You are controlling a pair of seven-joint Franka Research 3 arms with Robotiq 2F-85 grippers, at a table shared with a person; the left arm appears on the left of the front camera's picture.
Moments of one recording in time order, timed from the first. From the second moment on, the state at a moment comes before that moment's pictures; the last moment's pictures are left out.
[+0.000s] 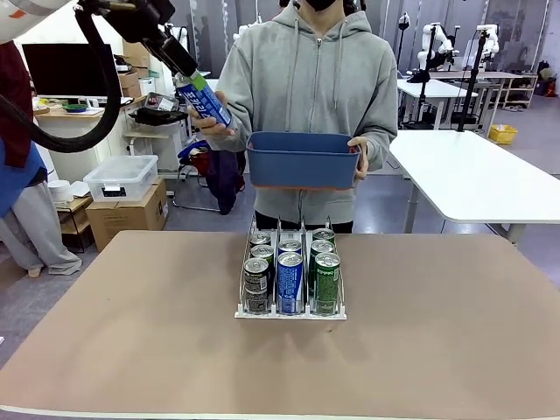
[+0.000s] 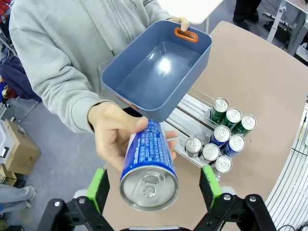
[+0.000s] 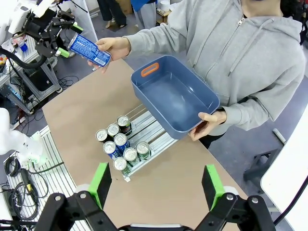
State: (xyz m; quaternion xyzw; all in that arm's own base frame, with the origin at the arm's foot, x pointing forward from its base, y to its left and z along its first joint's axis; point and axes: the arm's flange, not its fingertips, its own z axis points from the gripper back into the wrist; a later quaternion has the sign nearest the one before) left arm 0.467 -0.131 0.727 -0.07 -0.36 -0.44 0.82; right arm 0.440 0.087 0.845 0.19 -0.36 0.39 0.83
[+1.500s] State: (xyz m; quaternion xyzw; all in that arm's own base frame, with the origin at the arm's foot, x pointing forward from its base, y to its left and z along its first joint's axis) left arm 0.479 -0.134 0.706 -0.07 -0.36 -0.42 0.83; right arm 0.440 0.087 0.845 0.19 -0.36 0.39 0.83
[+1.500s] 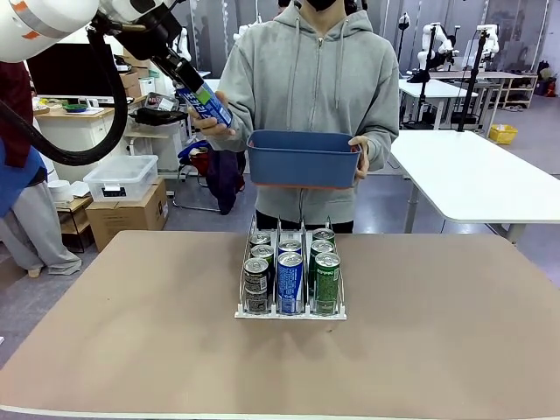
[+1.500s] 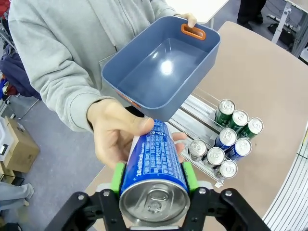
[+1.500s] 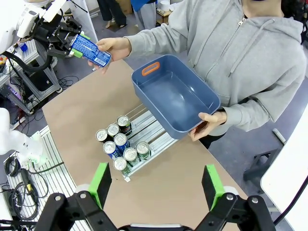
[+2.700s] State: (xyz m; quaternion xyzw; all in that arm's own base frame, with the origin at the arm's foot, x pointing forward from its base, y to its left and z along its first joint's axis) left arm 0.478 -0.132 0.711 -0.06 -0.36 -0.42 0.83; right arm 0.440 0.087 0.845 0.19 -0.36 0.39 0.83
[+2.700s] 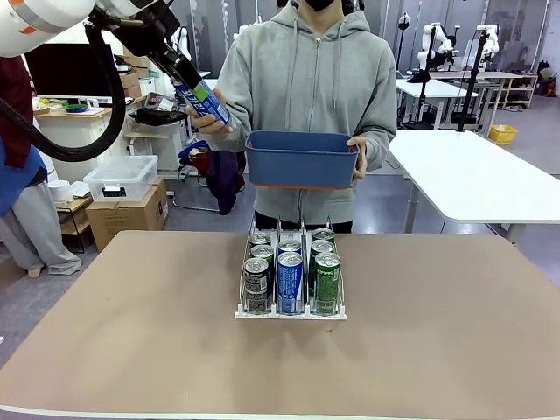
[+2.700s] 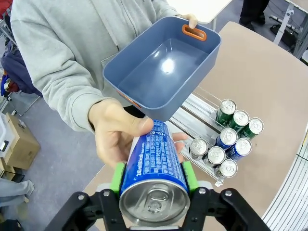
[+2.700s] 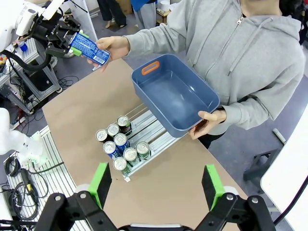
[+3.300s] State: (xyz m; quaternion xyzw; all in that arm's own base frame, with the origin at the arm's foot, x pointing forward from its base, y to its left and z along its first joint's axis) left arm 0.478 -0.132 0.711 -0.06 -0.36 -0.42 0.83; right arm 0.440 0.087 0.845 0.19 -0.36 0.39 0.83
